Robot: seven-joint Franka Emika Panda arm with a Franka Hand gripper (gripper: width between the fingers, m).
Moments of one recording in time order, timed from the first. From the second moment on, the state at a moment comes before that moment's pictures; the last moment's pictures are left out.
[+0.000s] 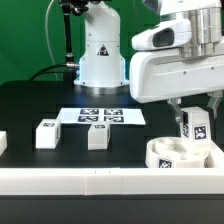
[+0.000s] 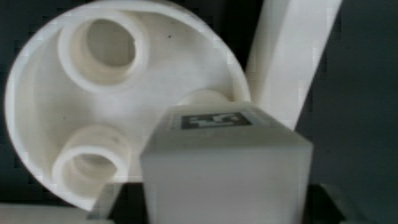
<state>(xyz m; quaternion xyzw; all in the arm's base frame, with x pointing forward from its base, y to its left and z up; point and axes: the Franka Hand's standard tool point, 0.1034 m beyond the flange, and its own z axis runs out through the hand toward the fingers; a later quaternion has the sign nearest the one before) 0.590 0.116 0.074 -1.00 -0.05 -0.06 0.06</state>
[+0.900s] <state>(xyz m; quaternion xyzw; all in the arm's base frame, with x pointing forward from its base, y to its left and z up) 0.590 0.120 0.077 -0.91 0.41 -0.03 0.10</state>
